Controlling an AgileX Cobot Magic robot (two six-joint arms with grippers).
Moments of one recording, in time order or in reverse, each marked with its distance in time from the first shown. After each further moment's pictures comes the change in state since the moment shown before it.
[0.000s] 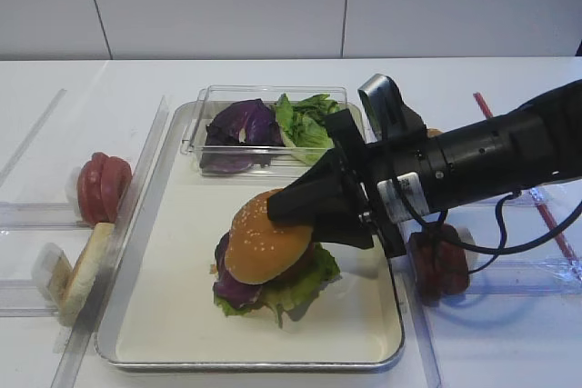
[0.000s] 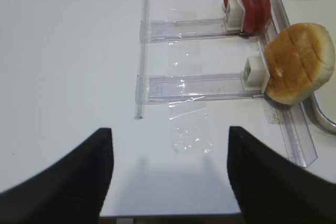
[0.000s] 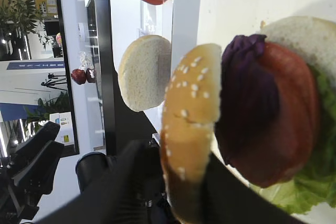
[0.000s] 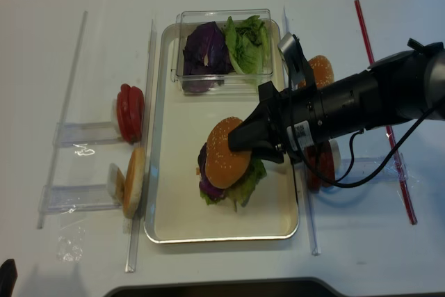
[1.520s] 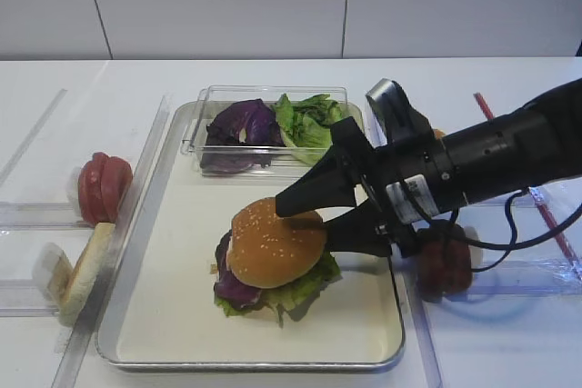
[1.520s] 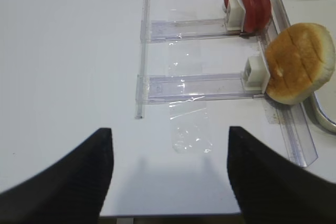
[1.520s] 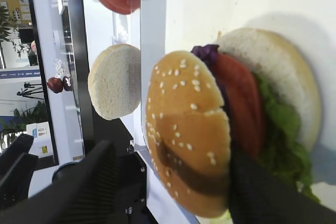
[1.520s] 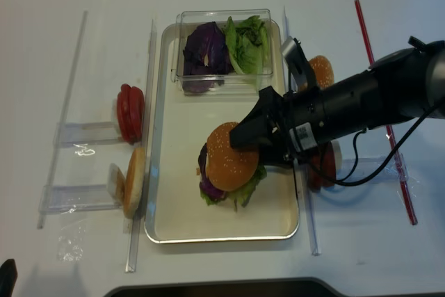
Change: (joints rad) left arm 0.000 0.000 0.000 0.000 0.000 0.000; right arm -0.022 0.000 -0.006 -0.064 -0.063 0.035
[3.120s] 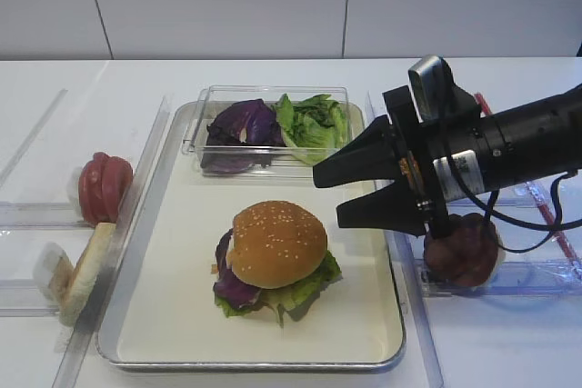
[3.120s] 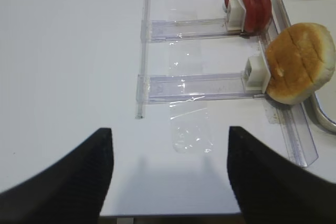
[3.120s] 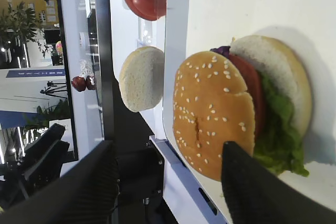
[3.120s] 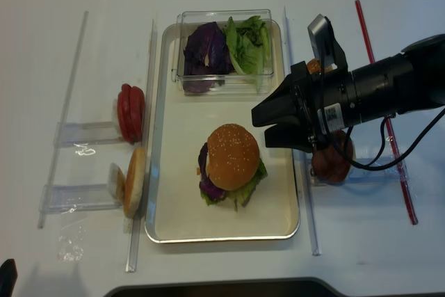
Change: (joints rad) left arm 0.000 0.000 0.000 0.000 0.000 0.000; right arm -0.139 -0.030 -0.001 -0.063 0.135 0.000
